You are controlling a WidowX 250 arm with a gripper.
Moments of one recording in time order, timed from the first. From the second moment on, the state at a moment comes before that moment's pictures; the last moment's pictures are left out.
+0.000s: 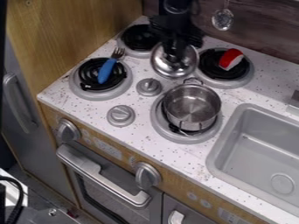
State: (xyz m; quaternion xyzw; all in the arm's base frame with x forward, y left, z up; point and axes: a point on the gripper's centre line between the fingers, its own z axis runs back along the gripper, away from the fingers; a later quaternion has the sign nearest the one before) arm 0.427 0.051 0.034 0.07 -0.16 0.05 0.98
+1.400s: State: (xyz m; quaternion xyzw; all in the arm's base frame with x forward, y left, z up) arm 0.365 -0.021 0.026 0.02 -0.05 0.01 1.00
